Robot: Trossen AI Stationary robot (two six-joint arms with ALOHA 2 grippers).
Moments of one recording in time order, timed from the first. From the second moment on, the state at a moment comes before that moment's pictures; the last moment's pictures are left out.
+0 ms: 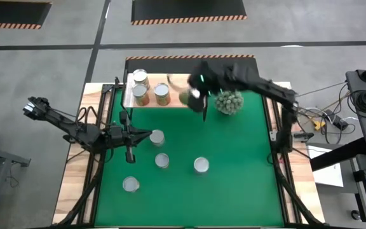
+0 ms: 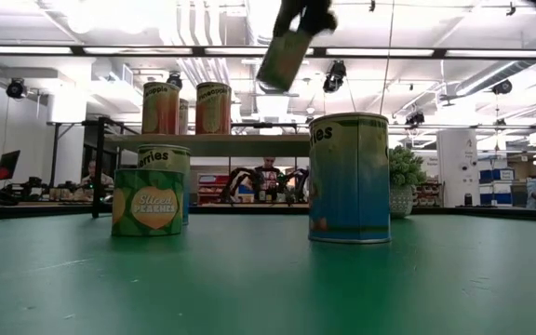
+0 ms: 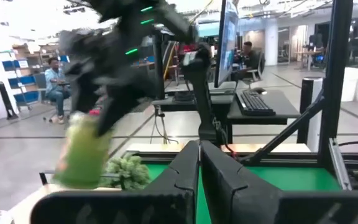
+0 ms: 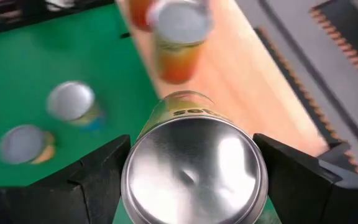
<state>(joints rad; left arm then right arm) -0.46 0.85 0.68 0.29 -0.67 0.14 -0.26 1.88 2.26 -1.23 0.12 0.07</state>
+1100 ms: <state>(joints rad) -0.46 0.82 0.69 0.36 -1.02 0.58 -0.54 2.09 2.34 -1.20 -0.09 -0.16</state>
